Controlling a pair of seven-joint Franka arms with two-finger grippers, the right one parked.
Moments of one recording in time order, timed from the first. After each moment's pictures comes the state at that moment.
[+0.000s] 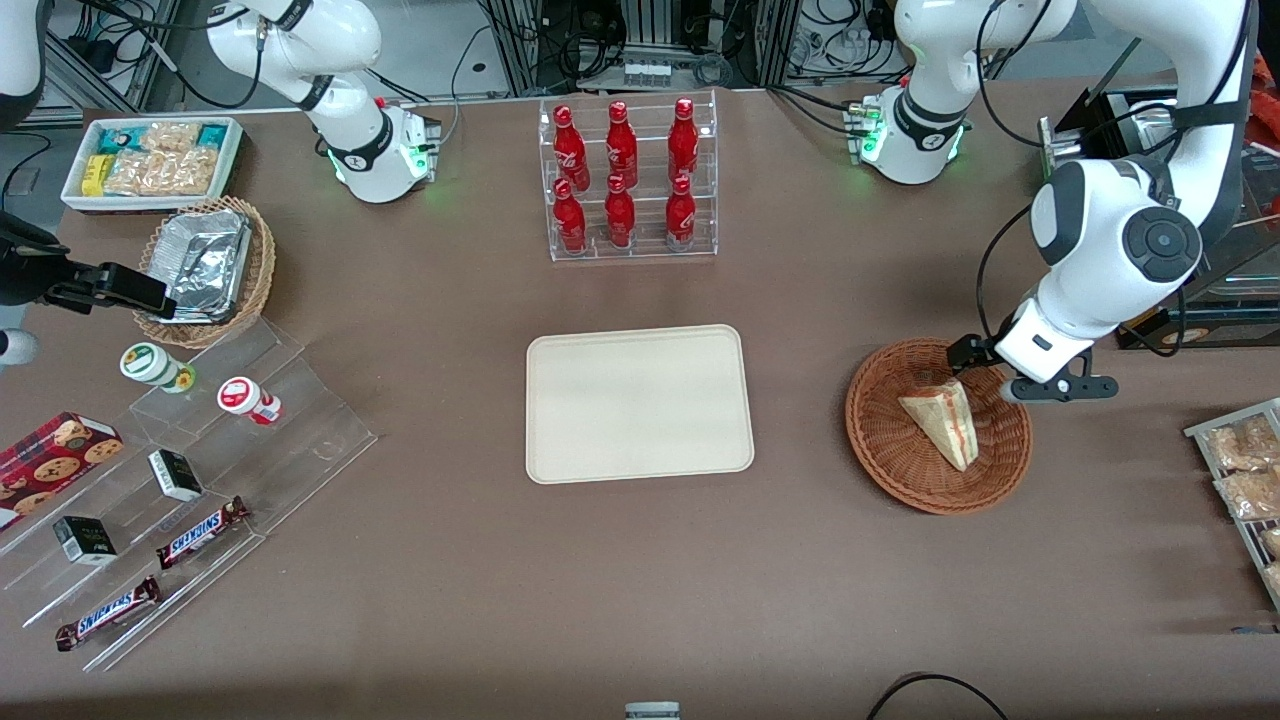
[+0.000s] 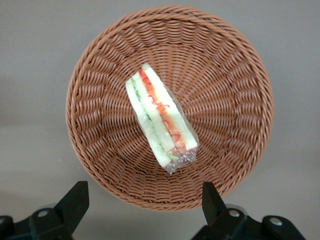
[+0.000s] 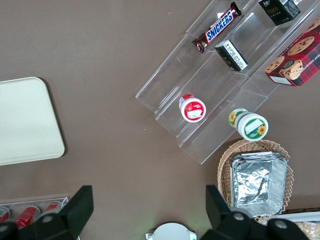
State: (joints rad) arm 0.01 0.06 -0.08 -2.22 0.00 2.25 -0.14
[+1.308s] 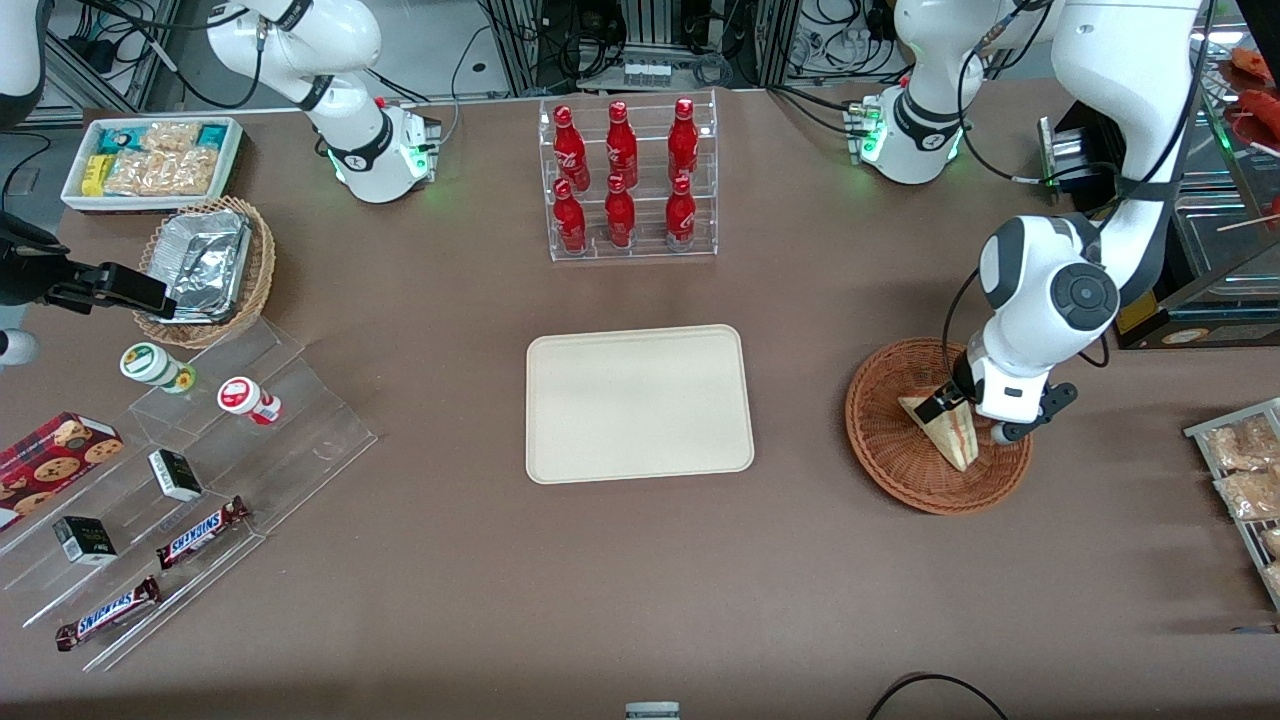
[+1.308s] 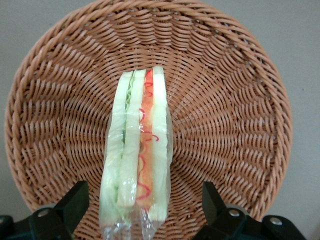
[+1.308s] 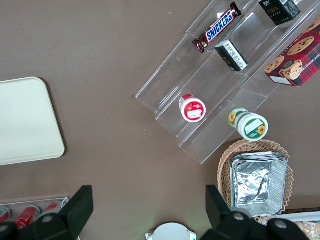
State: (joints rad) arm -0.02 0.25 -0.10 -2.21 0.00 2.47 -0.68
